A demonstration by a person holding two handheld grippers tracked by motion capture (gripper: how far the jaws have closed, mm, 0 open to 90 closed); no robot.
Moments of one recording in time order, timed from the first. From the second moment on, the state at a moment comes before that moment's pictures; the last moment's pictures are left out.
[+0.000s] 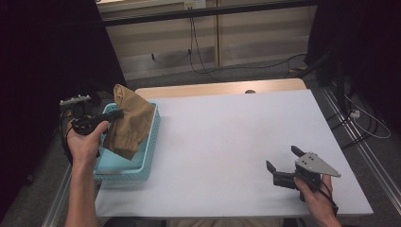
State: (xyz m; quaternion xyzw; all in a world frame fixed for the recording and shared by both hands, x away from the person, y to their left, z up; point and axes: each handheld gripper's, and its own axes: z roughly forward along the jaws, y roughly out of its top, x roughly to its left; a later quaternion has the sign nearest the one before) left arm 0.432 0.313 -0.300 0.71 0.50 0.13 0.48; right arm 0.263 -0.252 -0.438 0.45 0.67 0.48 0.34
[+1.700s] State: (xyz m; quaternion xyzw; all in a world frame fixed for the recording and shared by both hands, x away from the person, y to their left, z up) left arm 0.452 0.315 -0.335 0.72 0.53 0.10 0.43; right arm 0.262 -0.253 -0.438 0.45 0.67 0.48 0.34
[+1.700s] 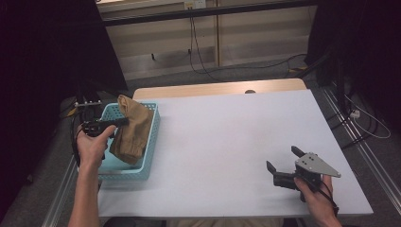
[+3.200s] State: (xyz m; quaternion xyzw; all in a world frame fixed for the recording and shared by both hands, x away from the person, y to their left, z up) left arm 0.462 0.358 -0.373 0.70 0.60 0.10 0.38; right arm 0.263 -0.252 -0.438 0.45 0.67 0.48 0.34
